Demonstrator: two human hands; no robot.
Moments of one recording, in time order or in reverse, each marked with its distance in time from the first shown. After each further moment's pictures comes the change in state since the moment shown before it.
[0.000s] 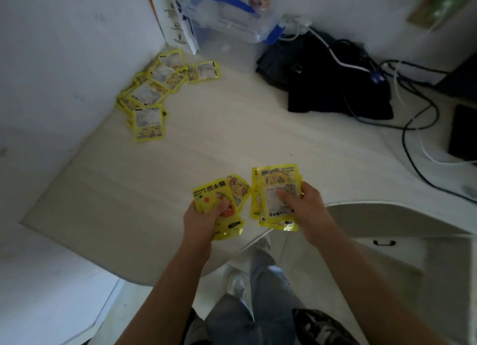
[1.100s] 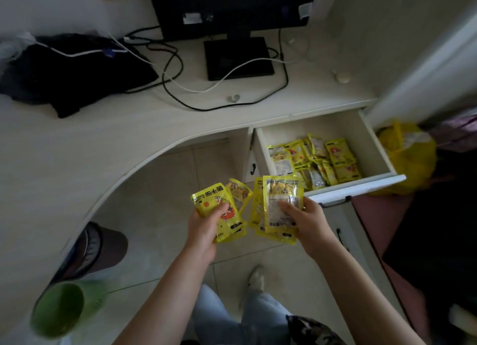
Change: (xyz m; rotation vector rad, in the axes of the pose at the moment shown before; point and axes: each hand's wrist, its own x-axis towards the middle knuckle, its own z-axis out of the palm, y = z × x) left_hand -0.261 -0.245 0.263 0.371 -0.485 -0.176; right_hand -0.232 0.200 -0.397 0.543 0.514 0.081
